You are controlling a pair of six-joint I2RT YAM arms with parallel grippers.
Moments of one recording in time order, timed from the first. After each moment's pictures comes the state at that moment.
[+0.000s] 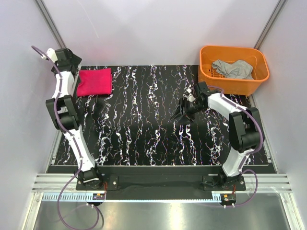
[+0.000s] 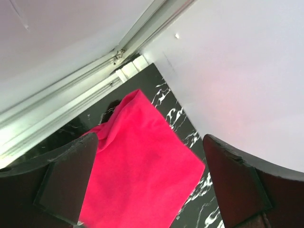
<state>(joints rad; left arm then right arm) 0.28 2.25 2.06 -0.30 -0.22 -0.75 0.28 1.80 1.24 -0.68 -0.81 0.57</state>
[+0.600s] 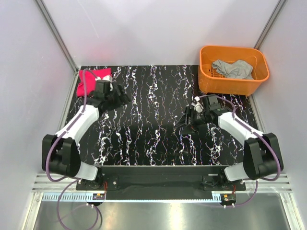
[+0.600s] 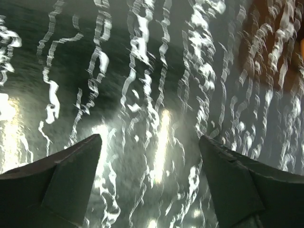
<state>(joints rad) -0.20 1.44 1.06 -0.35 0.10 -0.57 0.28 1.43 0.87 -0.46 -0.81 0.71</state>
